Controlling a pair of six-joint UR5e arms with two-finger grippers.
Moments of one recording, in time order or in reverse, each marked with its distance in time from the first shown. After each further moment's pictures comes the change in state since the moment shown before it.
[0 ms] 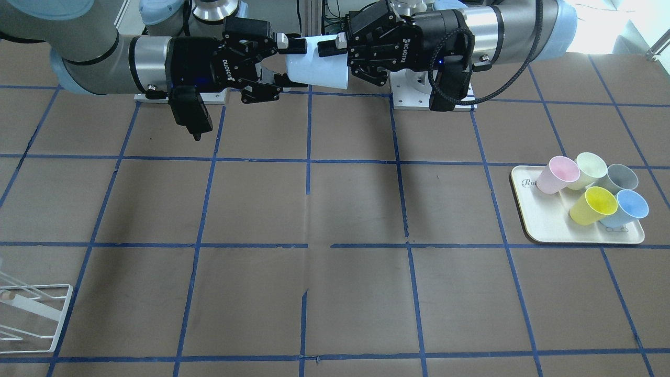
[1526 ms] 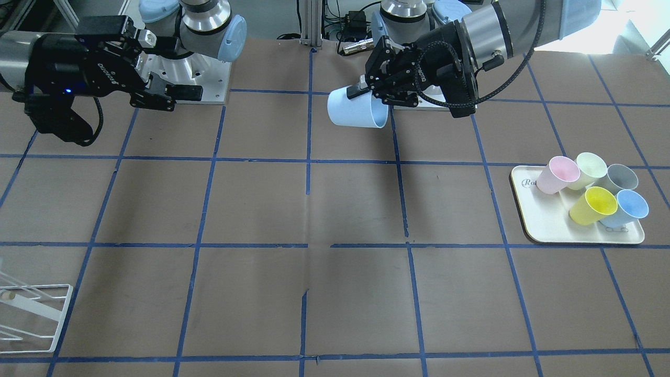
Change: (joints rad) left arm 0.021 0.010 0.016 0.219 0.554 -0.069; right arm -0.283 0.009 -0.107 -0.075 -0.212 0.207
